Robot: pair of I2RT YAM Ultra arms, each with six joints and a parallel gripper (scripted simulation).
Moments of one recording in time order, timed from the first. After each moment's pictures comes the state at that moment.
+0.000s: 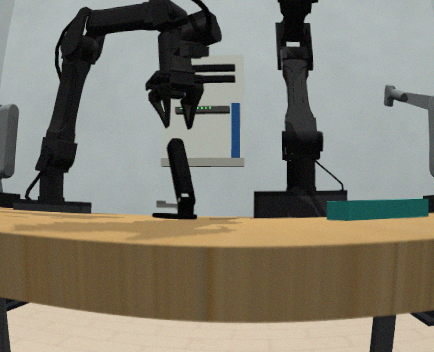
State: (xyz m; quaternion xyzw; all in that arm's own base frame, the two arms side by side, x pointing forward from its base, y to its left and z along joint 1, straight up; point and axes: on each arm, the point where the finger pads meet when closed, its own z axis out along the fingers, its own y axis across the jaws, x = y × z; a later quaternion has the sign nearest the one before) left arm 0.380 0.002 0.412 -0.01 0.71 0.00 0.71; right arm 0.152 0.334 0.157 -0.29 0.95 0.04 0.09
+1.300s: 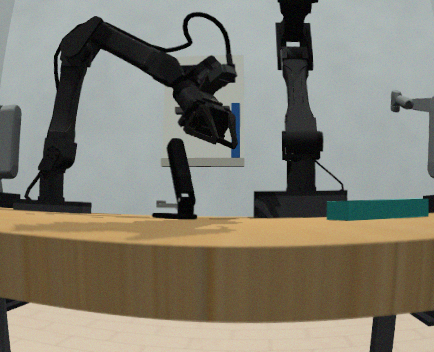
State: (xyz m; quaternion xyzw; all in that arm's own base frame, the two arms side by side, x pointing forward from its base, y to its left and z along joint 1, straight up) left arm 0.380 0.002 0.412 -0.01 0.71 0.00 0.71; right arm 0.108 0.416 0.130 -0.37 0.84 0.12 0.39
